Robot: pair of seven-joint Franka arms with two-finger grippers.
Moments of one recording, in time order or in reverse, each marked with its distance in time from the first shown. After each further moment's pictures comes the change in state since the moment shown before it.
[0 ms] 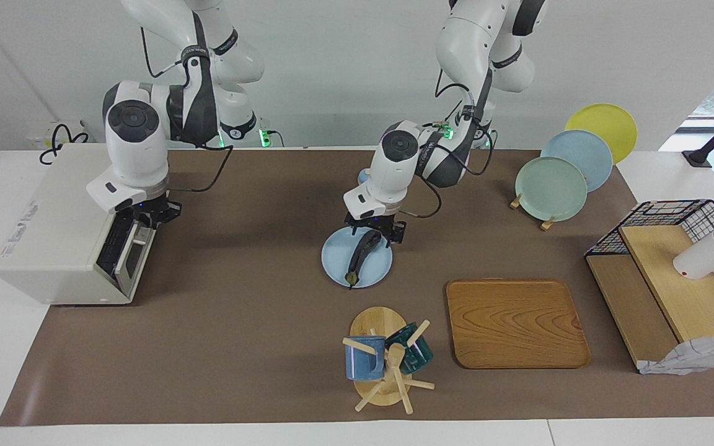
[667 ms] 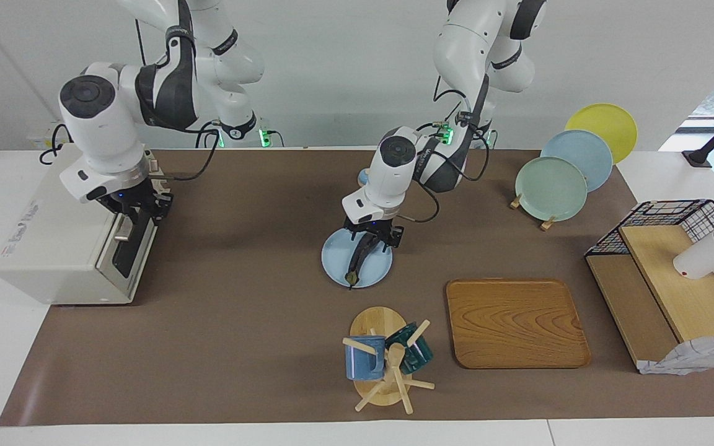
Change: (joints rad) left arm -0.006 0.021 -0.002 0.000 0.000 0.023 0.000; right arm -0.012 -0.013 0.009 0.198 0.249 -0.130 -0.025
